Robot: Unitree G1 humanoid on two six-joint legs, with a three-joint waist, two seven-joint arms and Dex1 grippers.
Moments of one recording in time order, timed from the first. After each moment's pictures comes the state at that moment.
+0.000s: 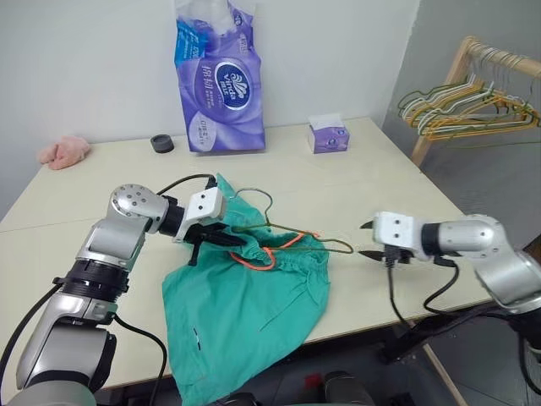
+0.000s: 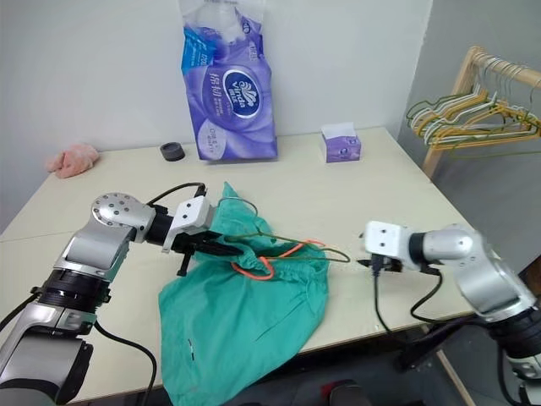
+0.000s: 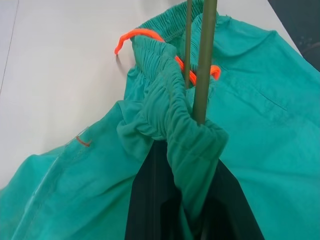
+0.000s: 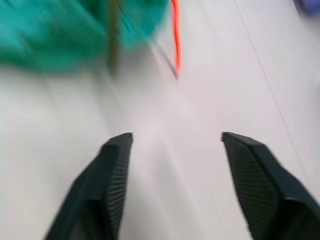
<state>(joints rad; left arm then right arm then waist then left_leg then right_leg) -0.64 0.77 -0.20 0.29 -0.16 0.15 -1.48 -0.33 -0.94 0.18 -0.17 0.03 0.32 0.96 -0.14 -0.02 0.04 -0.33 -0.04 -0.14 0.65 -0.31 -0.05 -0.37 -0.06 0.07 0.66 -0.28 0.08</state>
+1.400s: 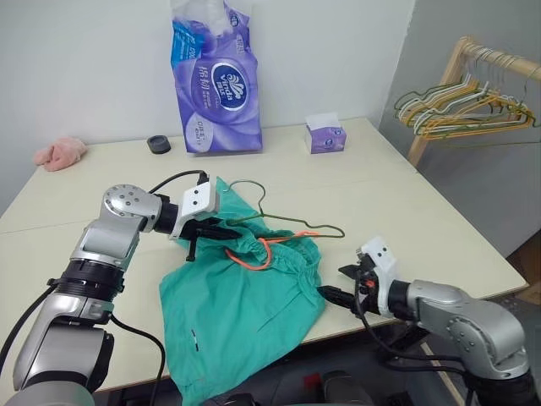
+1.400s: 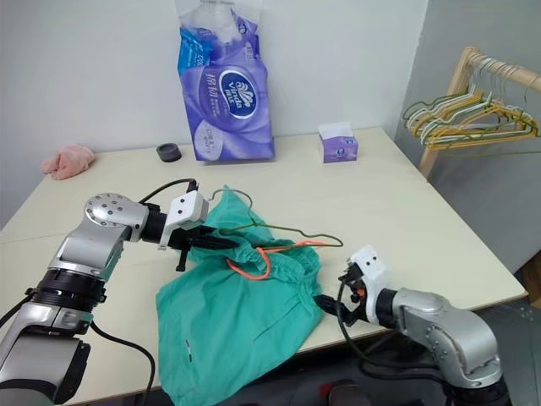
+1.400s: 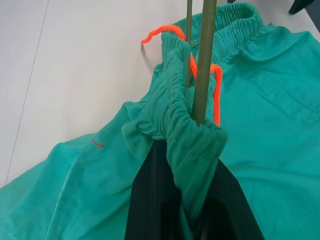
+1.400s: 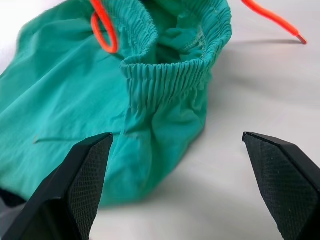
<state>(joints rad) -0.65 0.78 -0.18 0.32 -0.16 0.14 -1.43 -0.10 -0.38 0.10 -0.56 0.50 1.16 0.41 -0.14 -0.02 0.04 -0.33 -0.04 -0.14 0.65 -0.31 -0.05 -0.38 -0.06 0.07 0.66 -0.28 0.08</state>
